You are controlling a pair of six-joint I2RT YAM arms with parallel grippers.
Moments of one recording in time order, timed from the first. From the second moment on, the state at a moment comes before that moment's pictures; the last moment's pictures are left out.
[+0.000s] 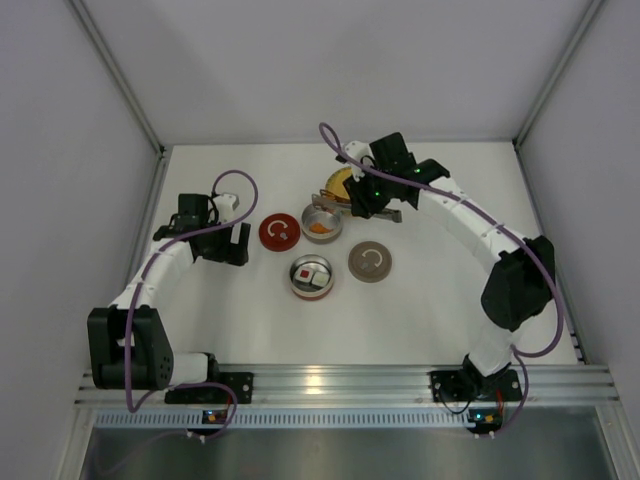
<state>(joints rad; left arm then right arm) -0.02 1.34 0.92 -0.57 0.21 0.18 0.53 1.74 1.63 -0.71 -0.24 -0.22</state>
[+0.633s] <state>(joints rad) -0.02 1.34 0.92 -0.57 0.21 0.18 0.57 1.78 1.59 -0.67 -0.22 -0.30</state>
